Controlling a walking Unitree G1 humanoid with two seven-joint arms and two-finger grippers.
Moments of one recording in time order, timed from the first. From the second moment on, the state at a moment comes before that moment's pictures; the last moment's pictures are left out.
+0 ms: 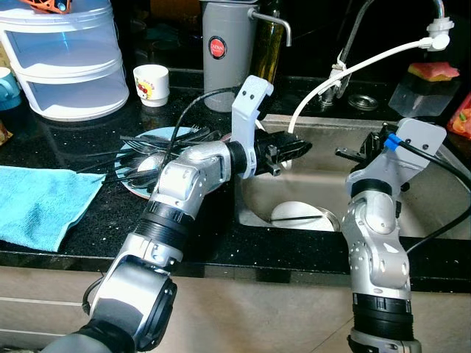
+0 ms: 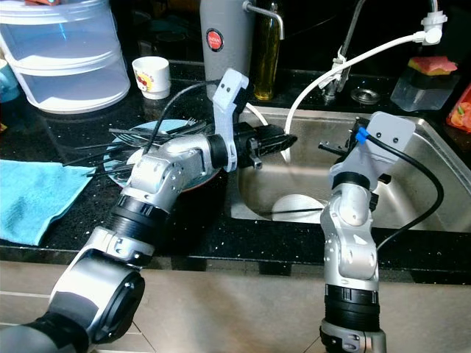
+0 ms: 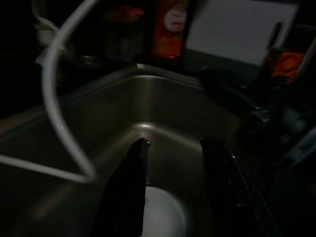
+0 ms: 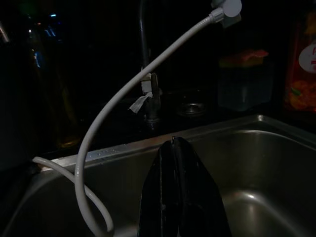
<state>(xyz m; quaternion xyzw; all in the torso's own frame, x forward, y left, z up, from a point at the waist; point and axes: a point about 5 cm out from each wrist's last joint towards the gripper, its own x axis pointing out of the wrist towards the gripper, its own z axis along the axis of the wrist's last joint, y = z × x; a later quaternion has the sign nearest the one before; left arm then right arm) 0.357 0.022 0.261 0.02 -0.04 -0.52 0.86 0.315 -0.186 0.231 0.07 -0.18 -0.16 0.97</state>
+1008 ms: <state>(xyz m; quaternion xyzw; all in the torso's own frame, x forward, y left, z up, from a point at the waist) 0.357 0.061 0.257 0.08 -0.14 -0.36 0.92 0.316 -0.157 0.239 0.07 -0.19 -0.08 0.98</state>
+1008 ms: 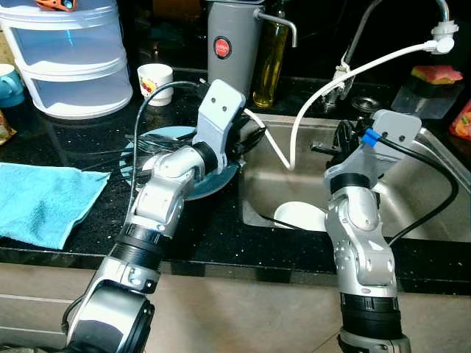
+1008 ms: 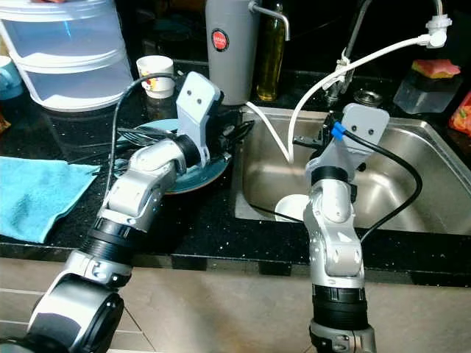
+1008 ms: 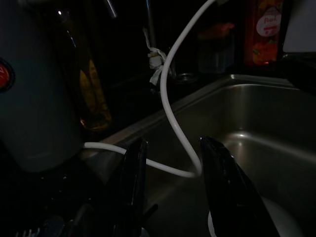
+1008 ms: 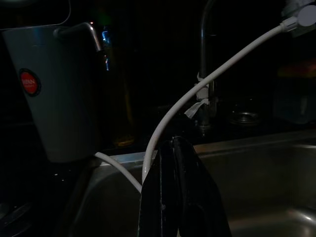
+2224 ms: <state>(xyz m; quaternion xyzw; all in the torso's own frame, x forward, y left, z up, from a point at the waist) 0.382 0.240 0.344 0.29 -0.22 0.04 0.93 0.317 -0.158 0.242 0.07 -0.20 -0.08 0.97</state>
